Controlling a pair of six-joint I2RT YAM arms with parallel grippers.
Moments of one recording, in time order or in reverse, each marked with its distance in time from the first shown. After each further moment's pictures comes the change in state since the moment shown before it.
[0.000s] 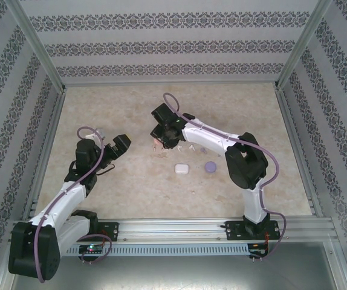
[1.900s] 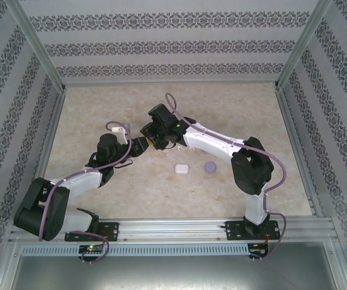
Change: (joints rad) left arm -0.206 0.358 0.072 0.340 0.016 0.105; right arm 0.058 -0.080 -0.056 0.158 -0.112 0.153
